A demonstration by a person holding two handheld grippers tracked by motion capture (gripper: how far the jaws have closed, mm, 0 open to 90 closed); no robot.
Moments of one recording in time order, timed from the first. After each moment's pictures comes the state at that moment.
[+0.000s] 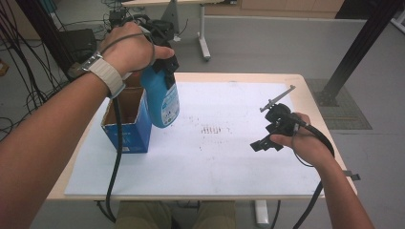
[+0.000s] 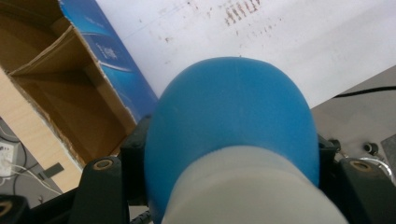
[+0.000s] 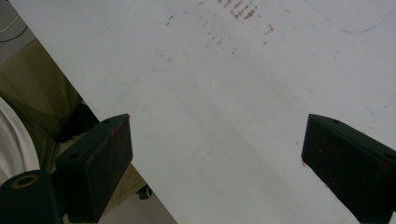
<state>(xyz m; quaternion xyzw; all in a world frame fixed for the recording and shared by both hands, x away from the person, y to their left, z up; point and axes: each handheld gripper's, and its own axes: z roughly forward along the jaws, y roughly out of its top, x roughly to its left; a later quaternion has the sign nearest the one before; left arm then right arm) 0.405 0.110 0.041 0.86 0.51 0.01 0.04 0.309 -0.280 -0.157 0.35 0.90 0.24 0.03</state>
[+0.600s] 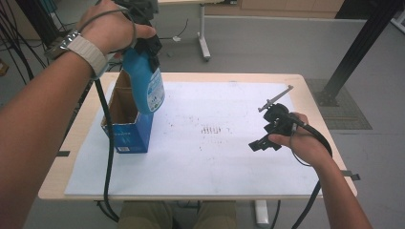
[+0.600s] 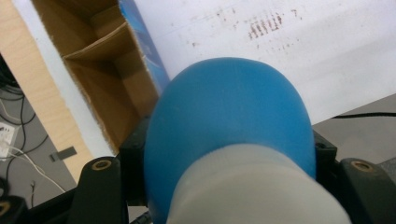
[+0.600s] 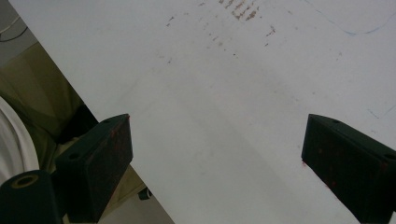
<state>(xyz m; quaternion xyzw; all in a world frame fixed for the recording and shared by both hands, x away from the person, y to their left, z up) 0.408 0.147 0.069 0.82 0.57 0.02 0.05 0.312 -0.278 -0.159 0.35 0.90 0.24 0.03</state>
